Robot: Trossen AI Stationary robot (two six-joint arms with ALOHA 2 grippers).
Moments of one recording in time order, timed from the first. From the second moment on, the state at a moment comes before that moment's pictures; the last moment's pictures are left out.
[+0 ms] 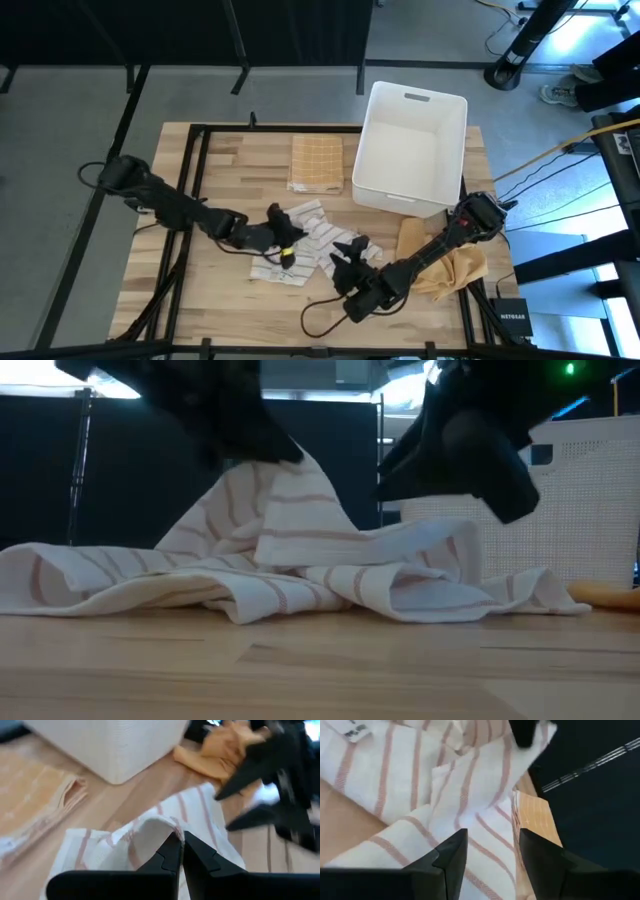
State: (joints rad) left arm -0.34 1.51 0.77 0.21 -0.55 -0.53; right arm 0.62 1.98 1.25 -0.41 1.10 0.26
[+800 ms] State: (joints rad) left arm -0.45 1.46 0.96 -0.29 -0.26 -0.43; right arm 0.60 1.98 1.15 -0.12 0.85 0.07
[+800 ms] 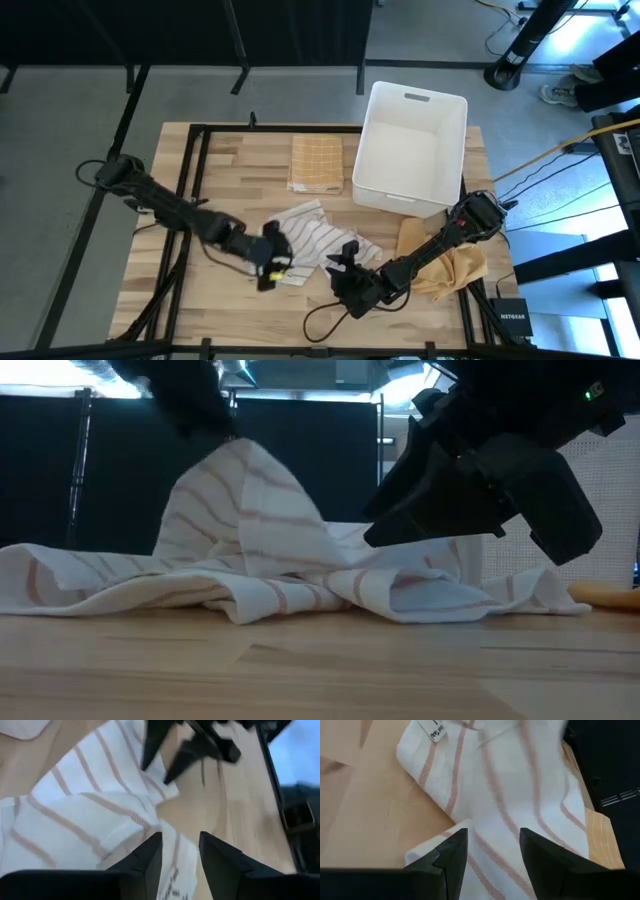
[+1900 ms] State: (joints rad) left arm -0.69 1.71 0.96 -0.61 -0.41 -0.38; right arm 0.59 1.98 1.15 -0.07 0.79 0.07
